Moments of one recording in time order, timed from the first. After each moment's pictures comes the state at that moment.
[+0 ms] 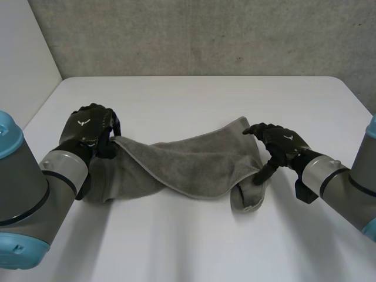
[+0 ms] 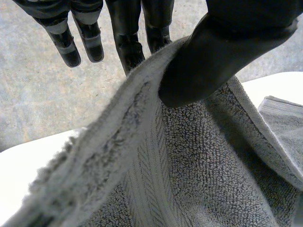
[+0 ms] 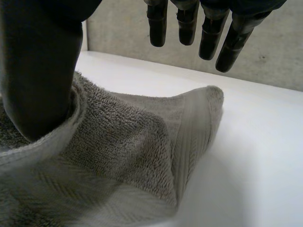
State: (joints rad) left arm 4.30 -1.76 -1.75 3.35 -1.62 3.09; right arm 1.79 -1.16 1.68 -0.19 1.15 3.16; left_hand 1.32 1.31 0.22 0.22 1.16; right_hand 0.24 0.25 0.18 0.23 0.06
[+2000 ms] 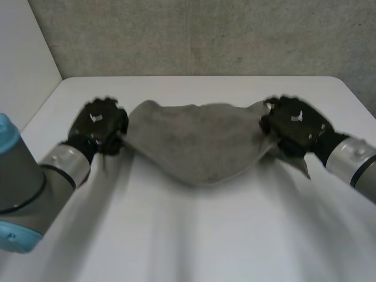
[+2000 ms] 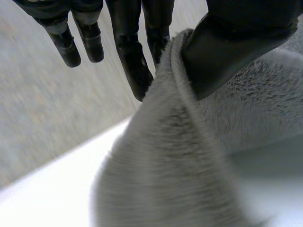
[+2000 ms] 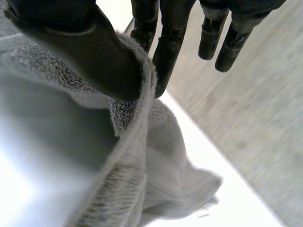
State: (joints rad) left arm 4.38 -1.82 -1.77 3.45 -1.39 3.32; right arm 1.68 -1.32 1.72 -0.17 0.90 2.59; left_hand 1.32 1.31 0.22 0.22 1.17; right_hand 1.28 1.30 0.18 0.23 1.16
